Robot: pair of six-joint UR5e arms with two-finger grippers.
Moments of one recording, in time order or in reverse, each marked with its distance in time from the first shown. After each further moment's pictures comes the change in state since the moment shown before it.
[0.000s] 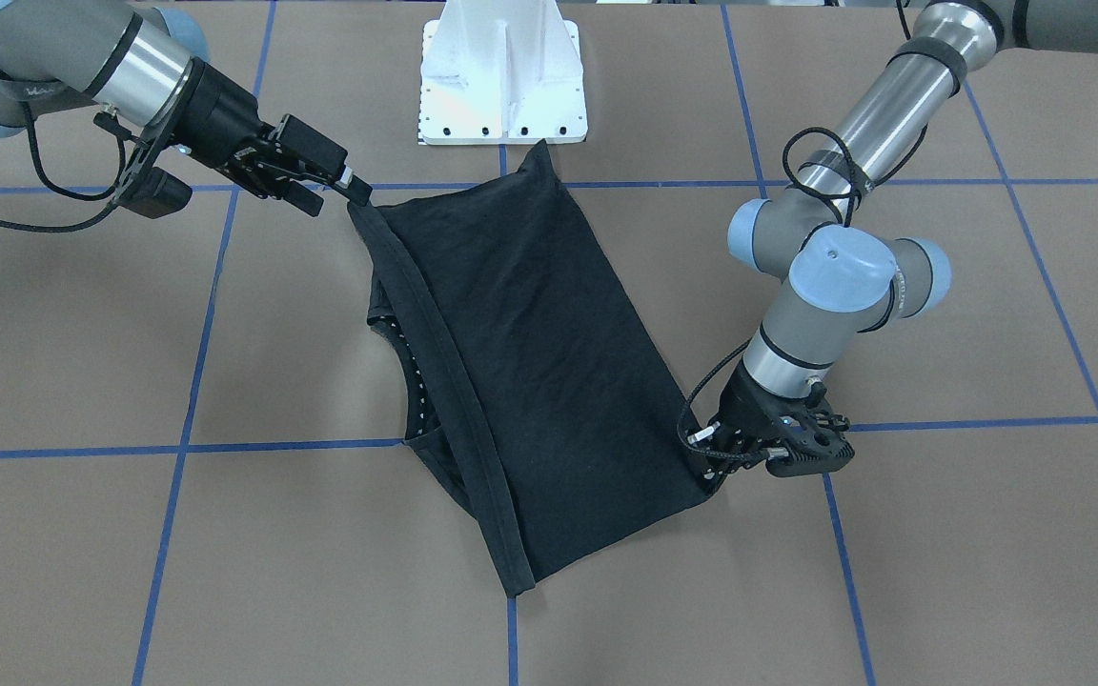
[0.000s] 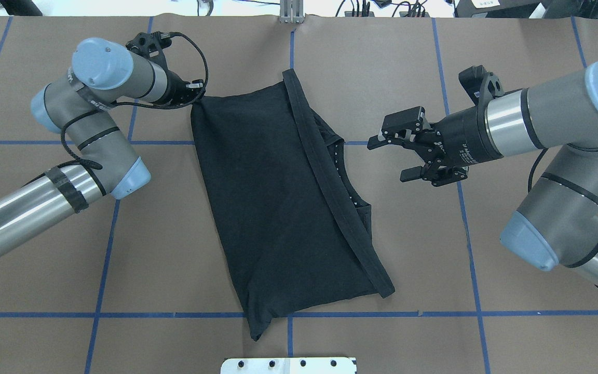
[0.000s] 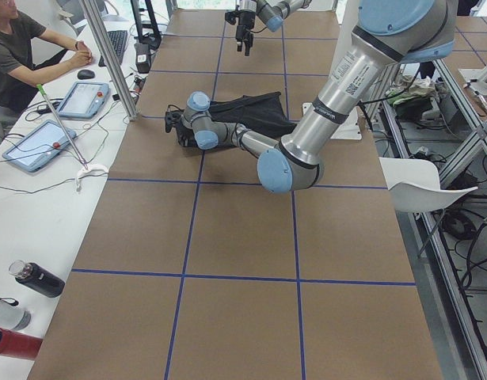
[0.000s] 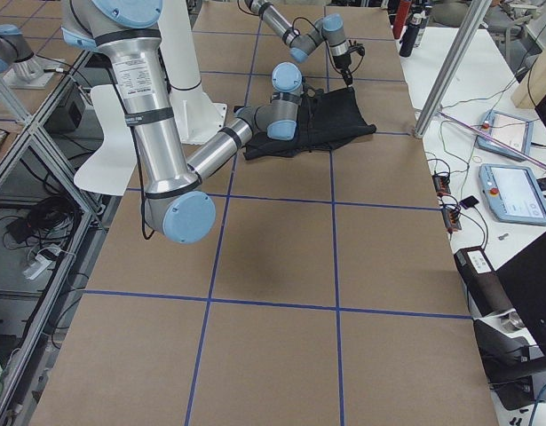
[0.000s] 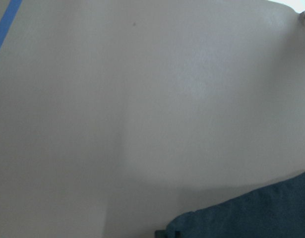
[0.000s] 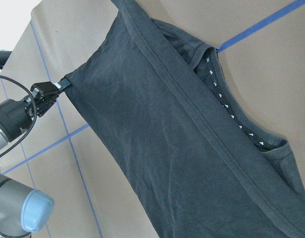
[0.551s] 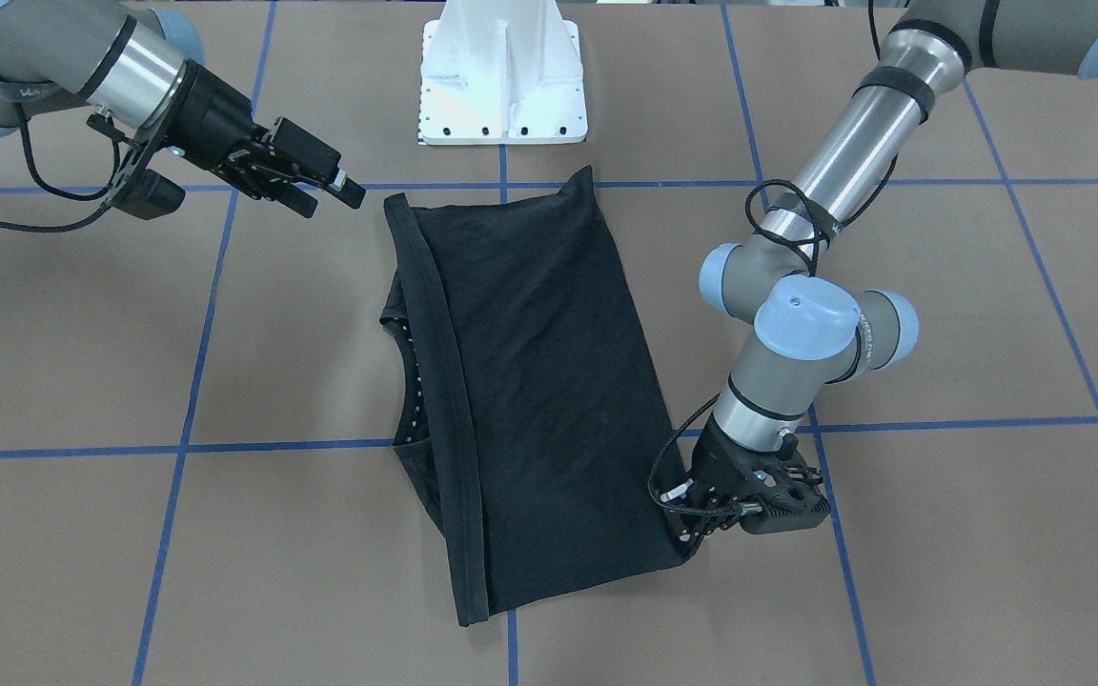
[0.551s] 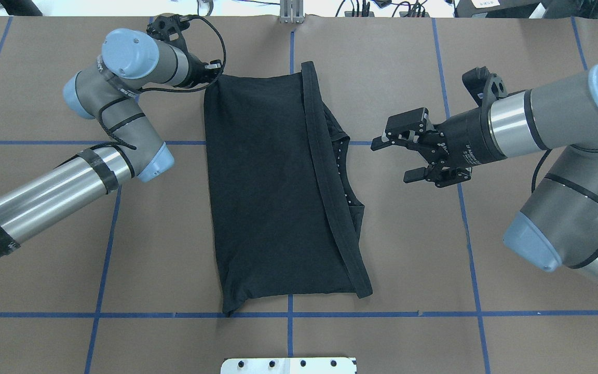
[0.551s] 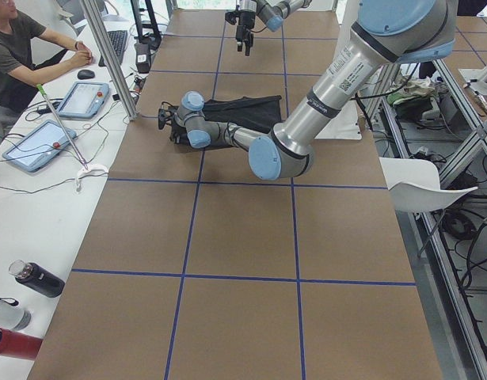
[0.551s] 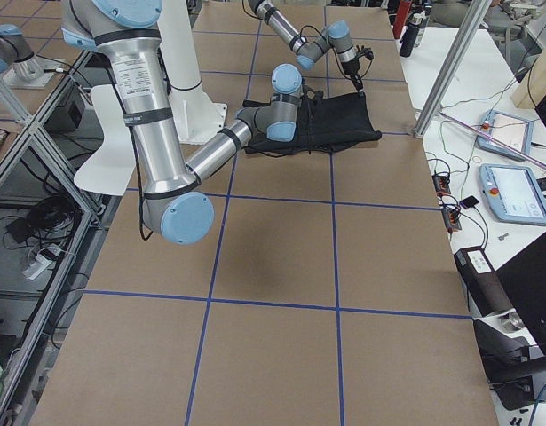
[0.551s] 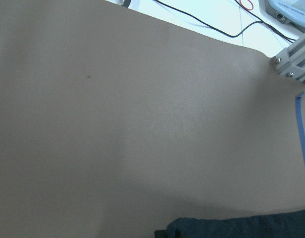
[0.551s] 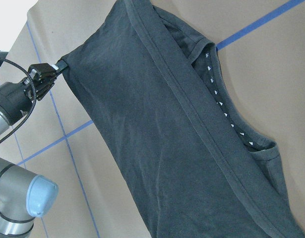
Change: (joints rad) left arm 0.004 -0.117 0.191 -0.125 0.086 -0.005; right arm 0.002 -0.012 0.002 0.000 0.001 -0.002
